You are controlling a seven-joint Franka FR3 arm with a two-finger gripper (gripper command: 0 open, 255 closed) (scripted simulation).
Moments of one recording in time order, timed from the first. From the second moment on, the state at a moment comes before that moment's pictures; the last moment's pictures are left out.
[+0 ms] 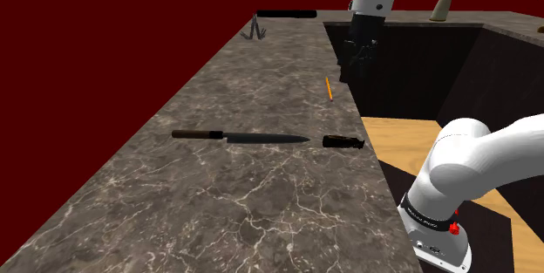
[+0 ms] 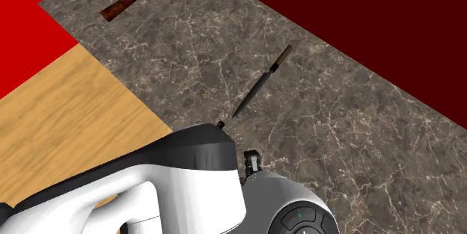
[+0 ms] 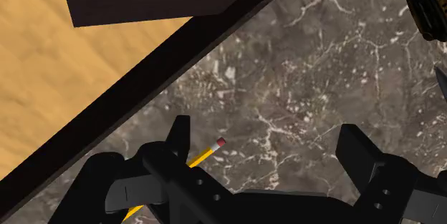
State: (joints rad) arm -0.02 -0.81 -0.05 -2.33 0.12 1.51 0.08
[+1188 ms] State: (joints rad) arm 0.18 -0.30 0.16 -1.99 0.15 1.62 -0.02
